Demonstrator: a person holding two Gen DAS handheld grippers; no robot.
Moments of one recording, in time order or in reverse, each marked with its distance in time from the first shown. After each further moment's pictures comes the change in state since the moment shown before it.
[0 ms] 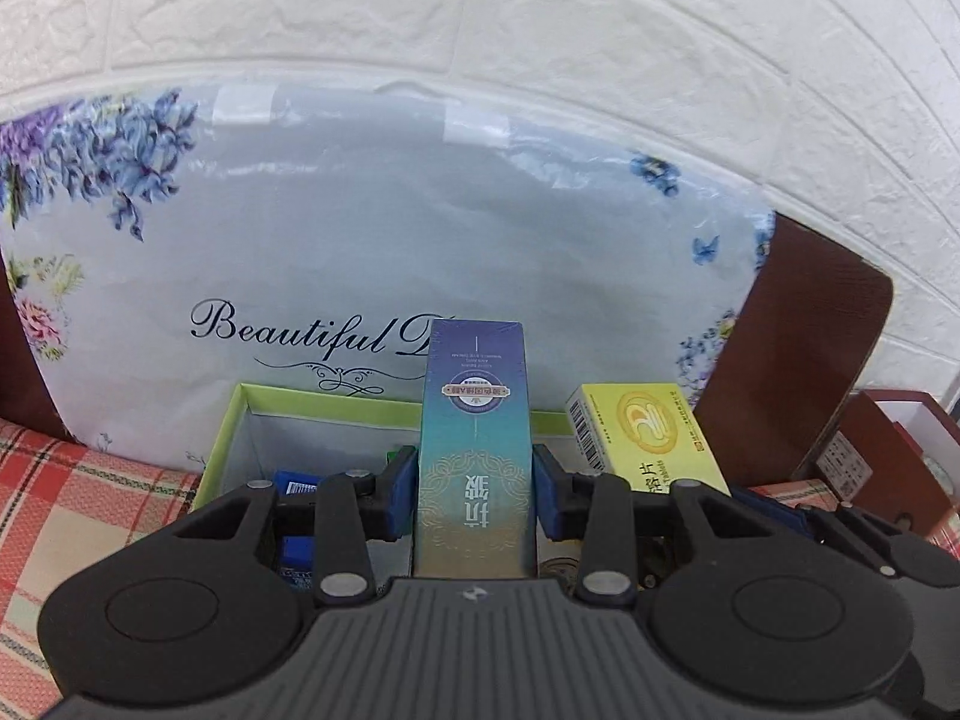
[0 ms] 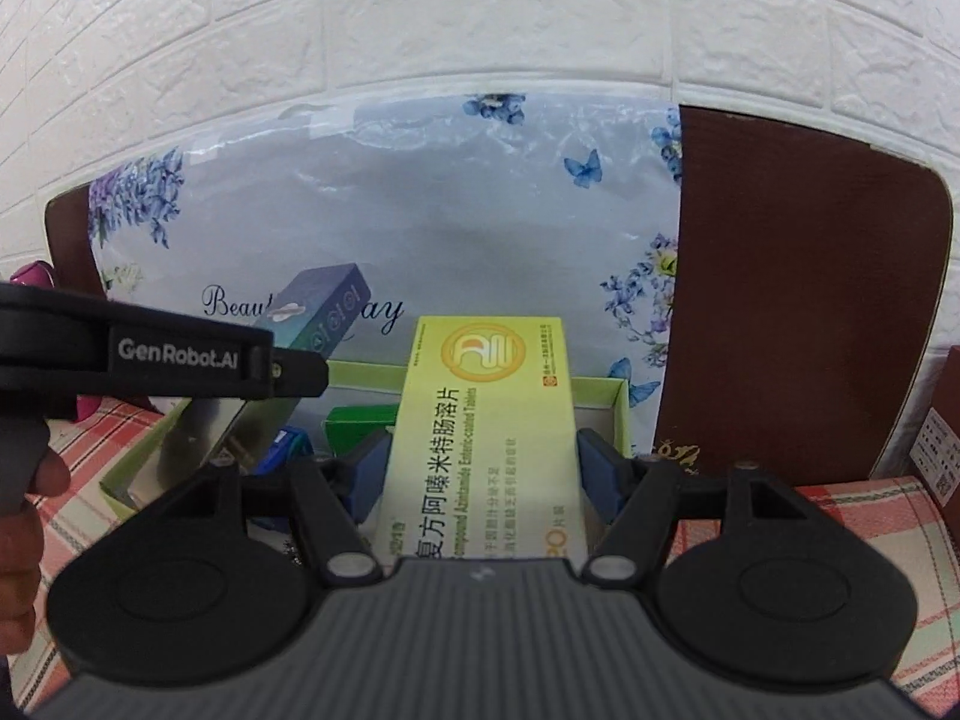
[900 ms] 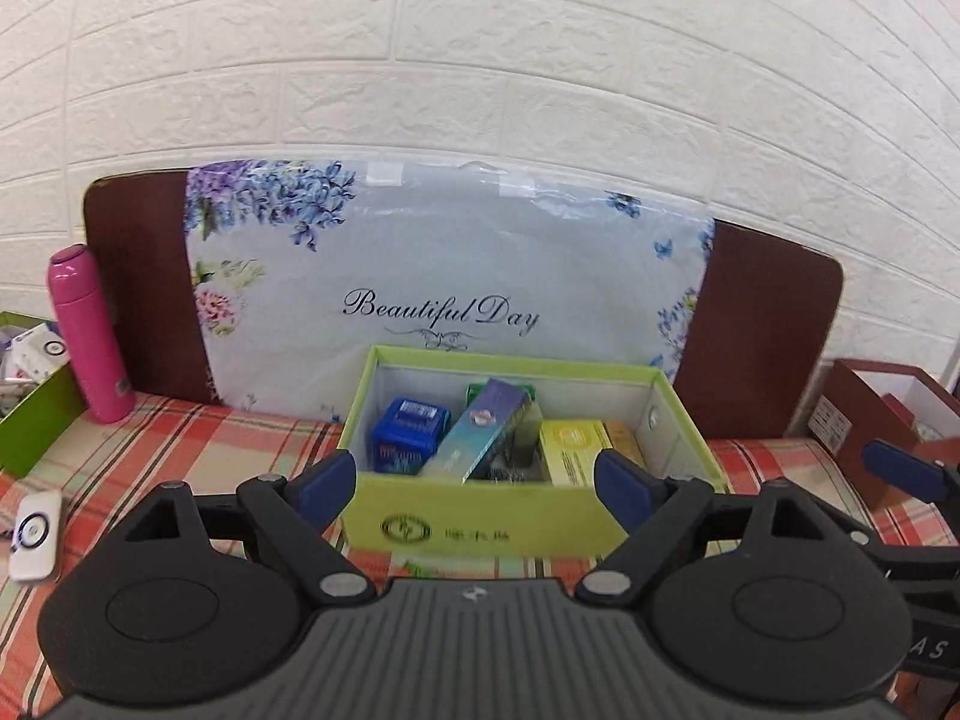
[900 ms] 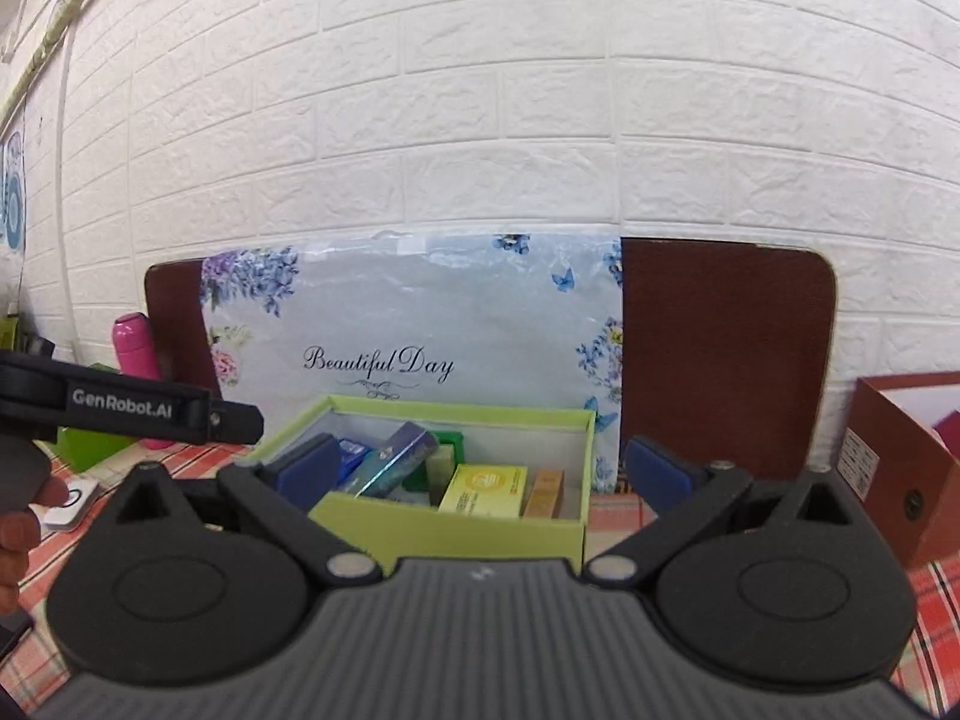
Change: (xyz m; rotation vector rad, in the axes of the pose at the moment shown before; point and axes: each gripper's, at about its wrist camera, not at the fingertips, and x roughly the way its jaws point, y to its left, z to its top) left arm -0.159 -0.017 -0.071 0.032 -0.114 0.133; right arm -0.173 0.004 -0.041 -0.006 -0.211 0.042
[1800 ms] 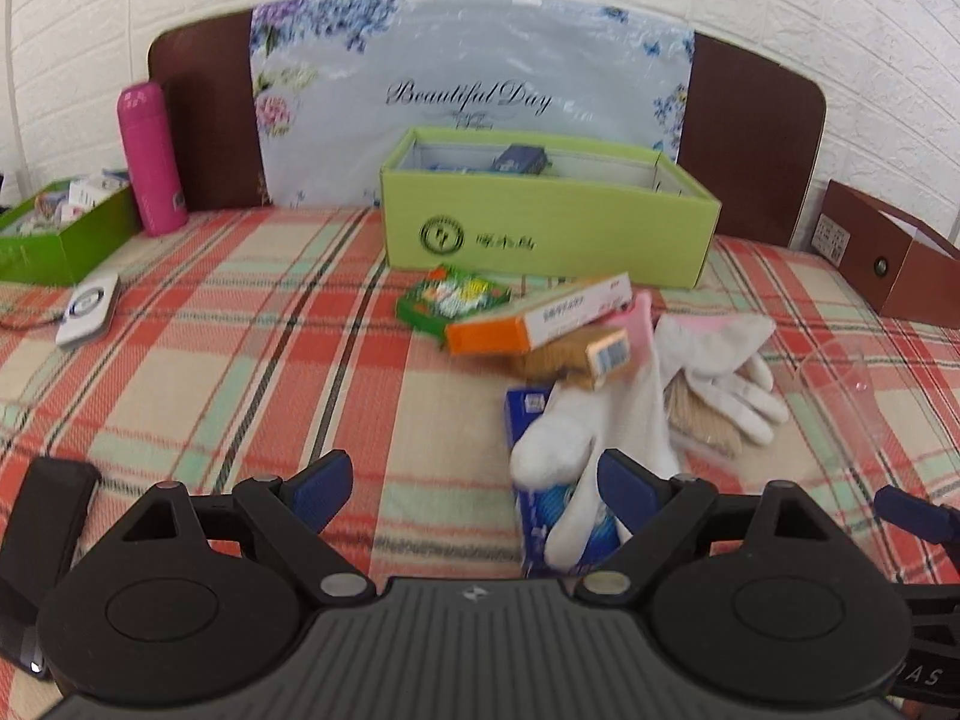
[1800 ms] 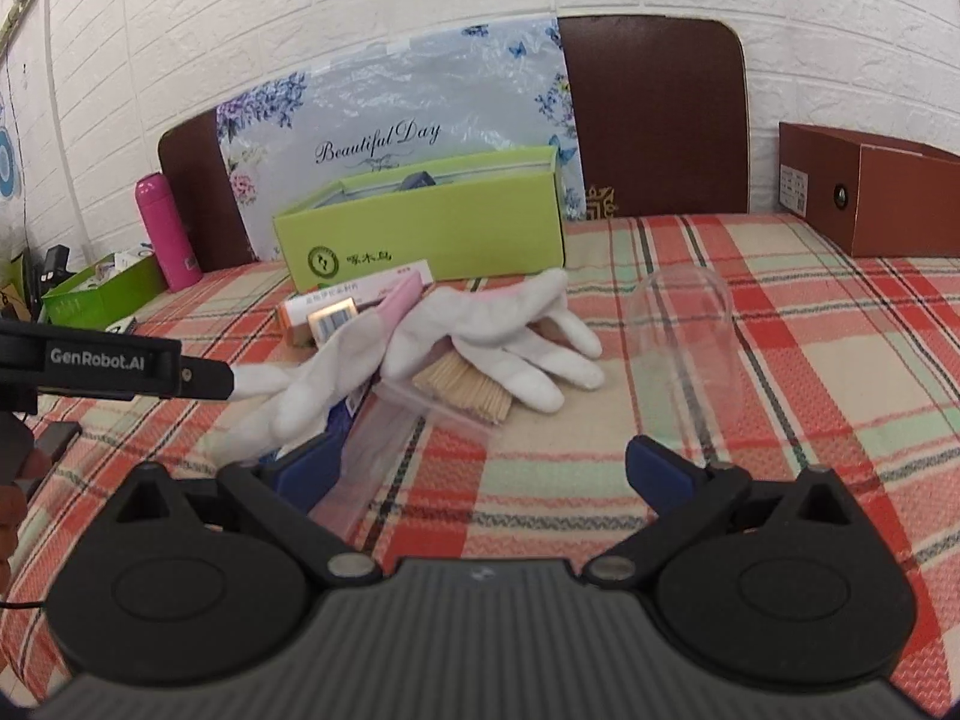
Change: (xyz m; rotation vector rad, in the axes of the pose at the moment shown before) left arm -0.051 0.009 -0.142 0.005 0.211 0.056; right arm -0.102 0.021 -0.145 0.121 0.261 -0.023
